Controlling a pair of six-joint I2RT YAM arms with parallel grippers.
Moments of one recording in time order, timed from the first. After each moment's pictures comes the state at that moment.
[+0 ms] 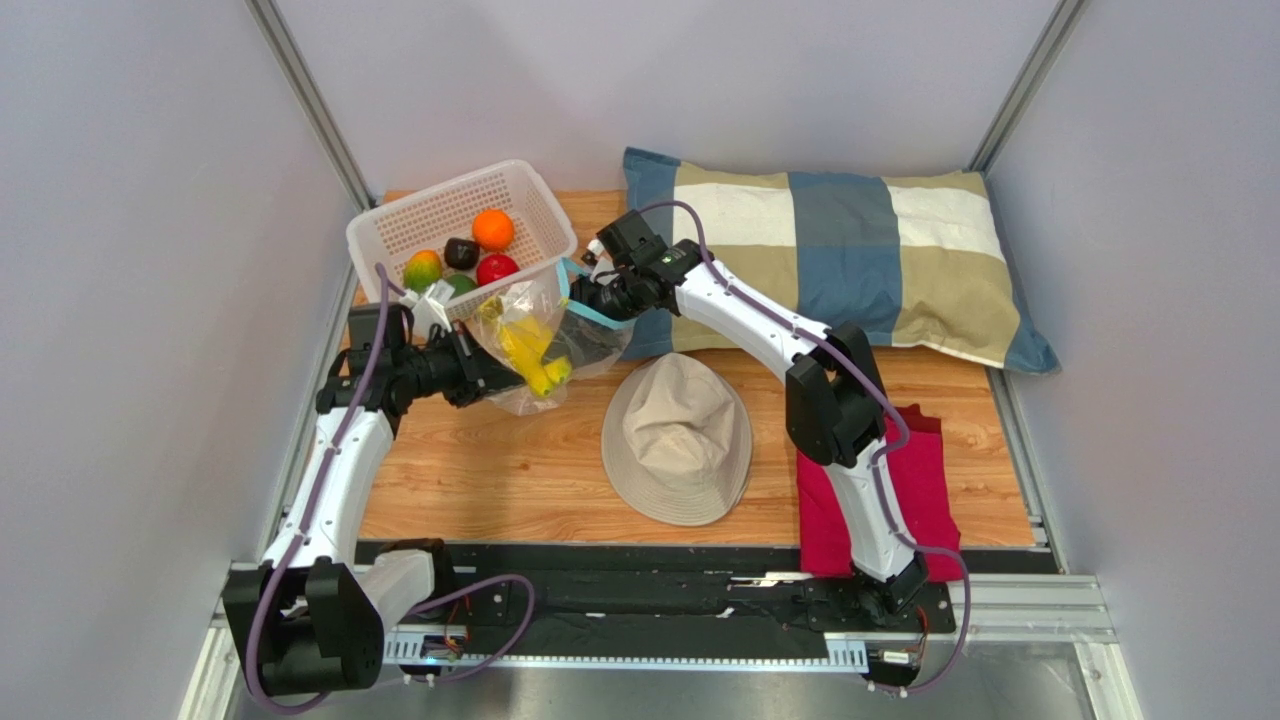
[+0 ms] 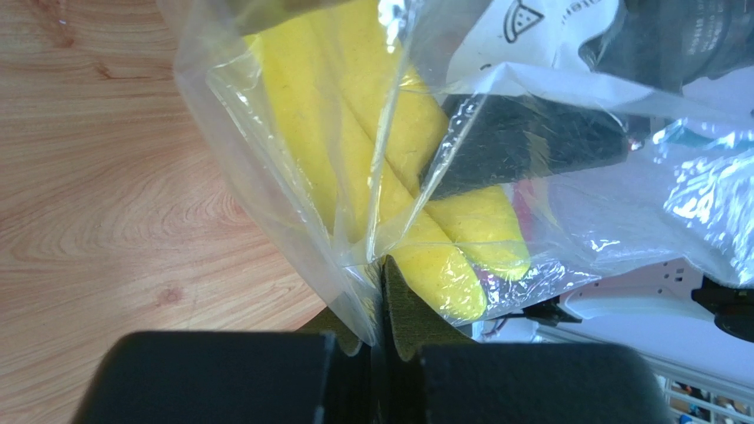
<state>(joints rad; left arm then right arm) 0.08 1.05 0.78 -0.50 0.80 -0.49 0.72 2.19 1.99 -0.71 -0.76 0.97</state>
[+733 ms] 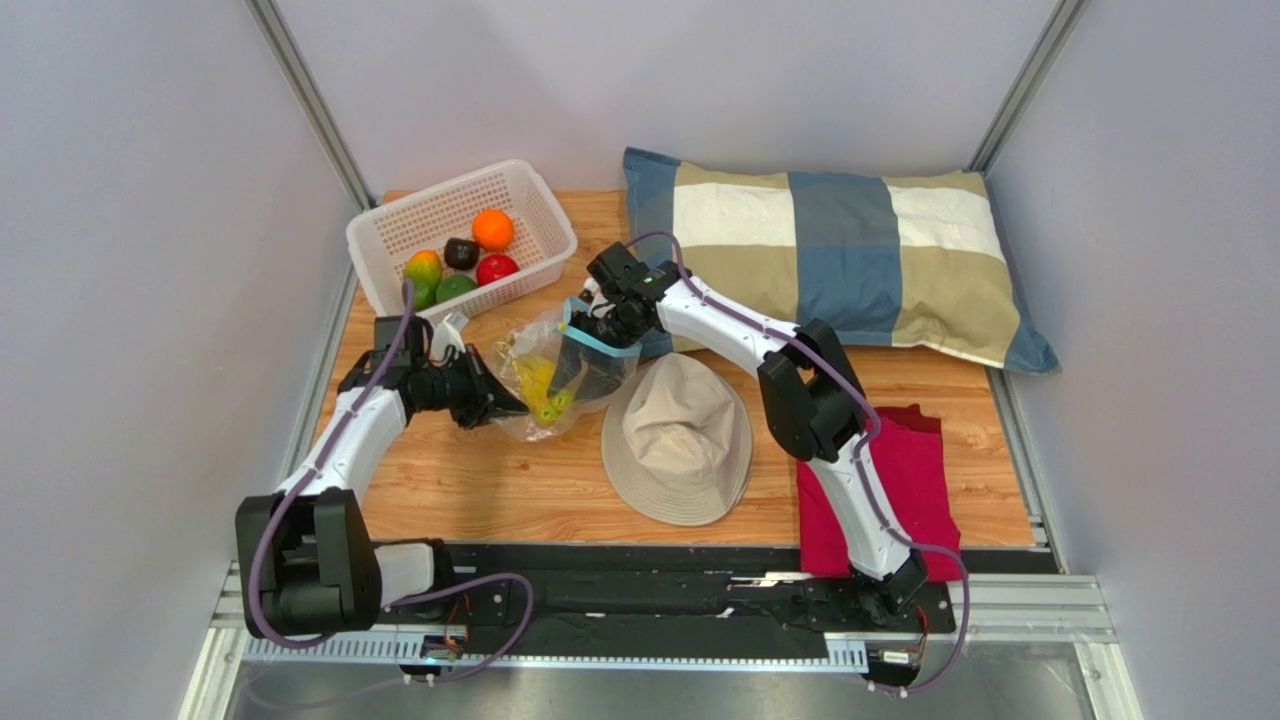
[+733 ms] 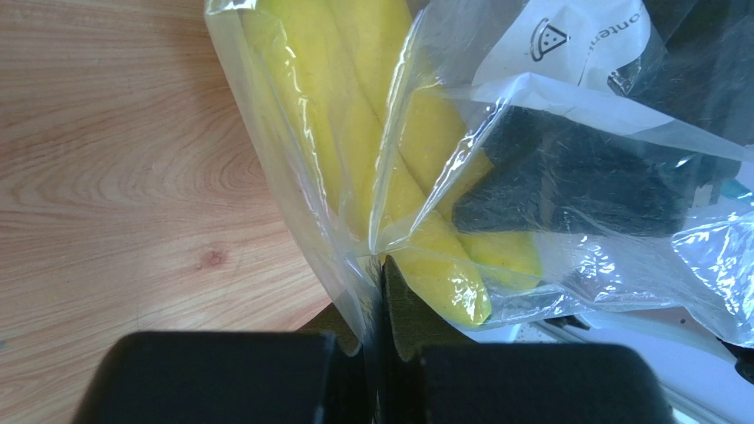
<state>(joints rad) 0.08 1.23 0.72 -0.53 0.74 -0.47 0.75 2.28 1.96 -0.78 -0.74 0.90</state>
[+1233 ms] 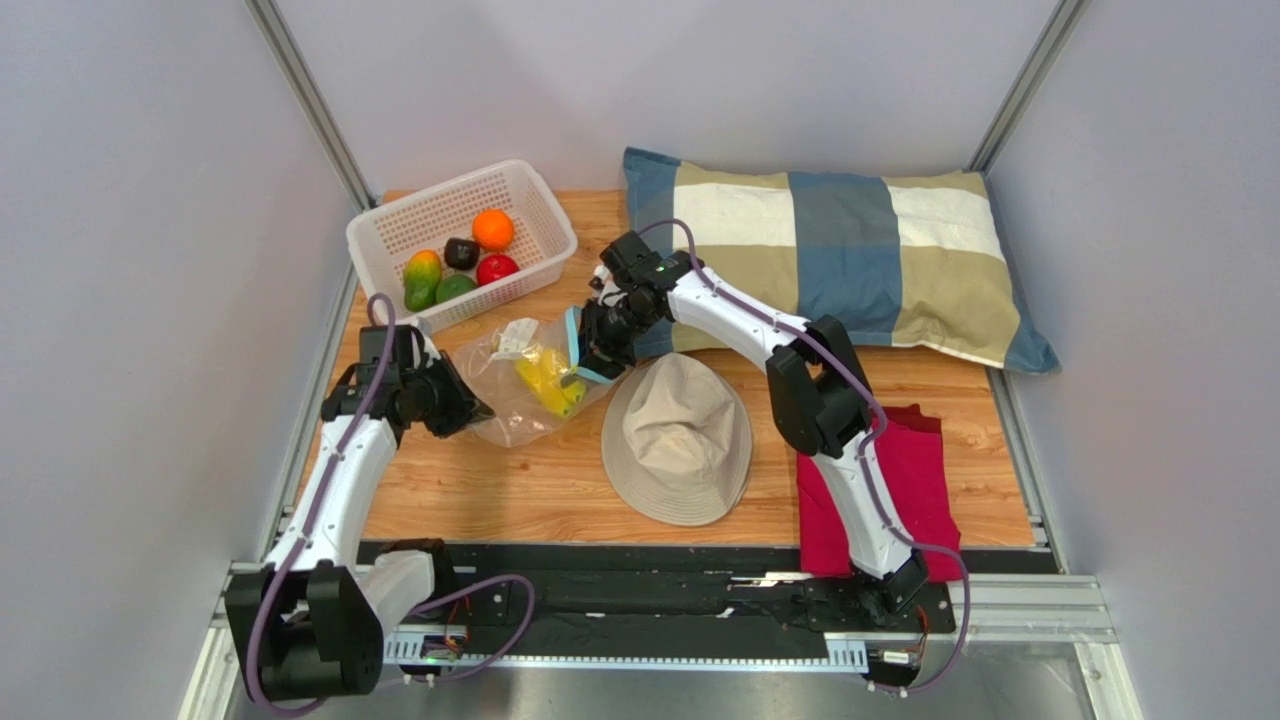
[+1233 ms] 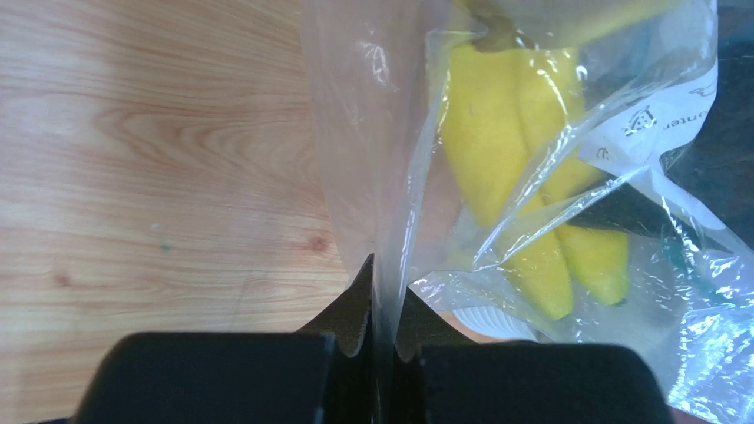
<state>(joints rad) 0.08 1.05 0.72 -0.65 0.40 -0.54 0.70 2.28 1.97 -0.79 -0.73 0.85</state>
